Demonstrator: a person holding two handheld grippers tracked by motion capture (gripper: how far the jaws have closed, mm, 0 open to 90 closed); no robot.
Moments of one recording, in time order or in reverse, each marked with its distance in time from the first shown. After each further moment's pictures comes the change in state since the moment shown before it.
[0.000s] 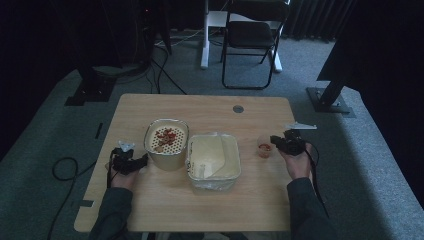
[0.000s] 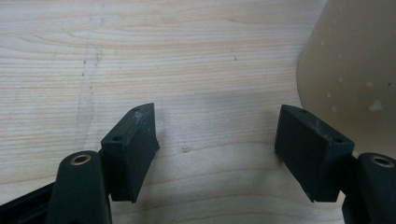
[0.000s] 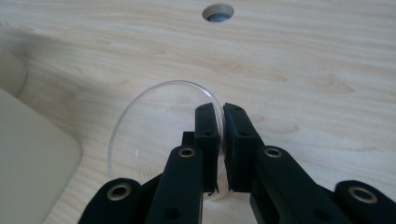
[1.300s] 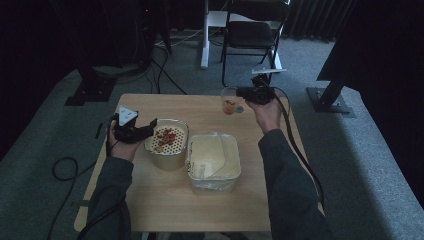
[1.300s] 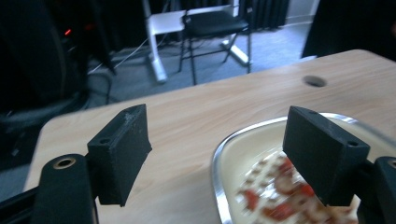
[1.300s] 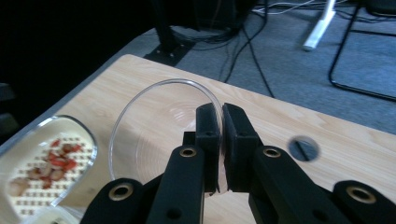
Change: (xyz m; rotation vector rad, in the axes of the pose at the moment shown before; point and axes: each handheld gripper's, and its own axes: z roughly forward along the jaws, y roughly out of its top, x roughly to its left) left arm -0.030 0.117 -0.064 -0.358 -0.173 0.175; right arm 0.094 0.172 0.011 -0.082 0.186 -0.066
